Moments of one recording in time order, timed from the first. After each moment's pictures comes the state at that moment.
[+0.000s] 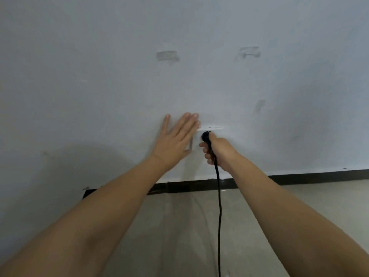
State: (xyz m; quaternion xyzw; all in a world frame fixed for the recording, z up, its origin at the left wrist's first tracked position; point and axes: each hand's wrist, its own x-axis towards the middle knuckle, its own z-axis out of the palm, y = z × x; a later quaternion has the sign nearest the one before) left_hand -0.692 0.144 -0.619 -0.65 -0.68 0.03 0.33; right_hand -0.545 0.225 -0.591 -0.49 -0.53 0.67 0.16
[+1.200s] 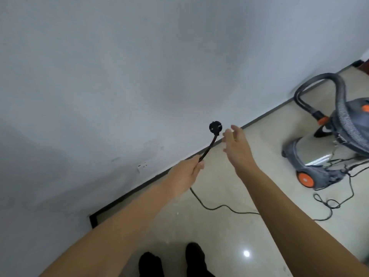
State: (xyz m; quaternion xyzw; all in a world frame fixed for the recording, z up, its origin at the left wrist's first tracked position) left_hand -0.431 0.083 -0.125 -0.72 -0.56 -0.20 -0.36; right_hand -0.279 0.136 -0.079 -0.66 -0.47 0.46 0.36
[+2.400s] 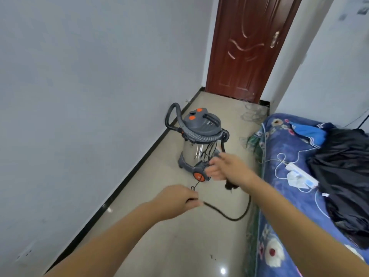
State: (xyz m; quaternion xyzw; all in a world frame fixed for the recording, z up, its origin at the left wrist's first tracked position) left_hand -0.041 -0.062 0.036 -0.96 -0.22 0.02 -0.19; right_hand 0.150 -0.117 0.074 -0.72 -0.40 0.41 0.39
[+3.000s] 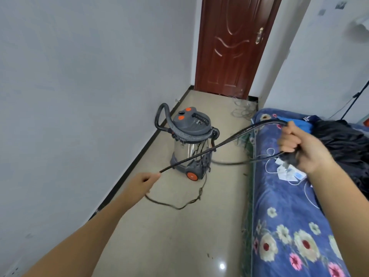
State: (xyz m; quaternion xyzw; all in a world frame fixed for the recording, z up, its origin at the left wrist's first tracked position) left_hand -0.064 -0.001 0.009 -0.77 -0.39 -0.21 -0.46; right_hand 0.291 -0.188 0.134 -0.42 -0.19 0.49 0.74
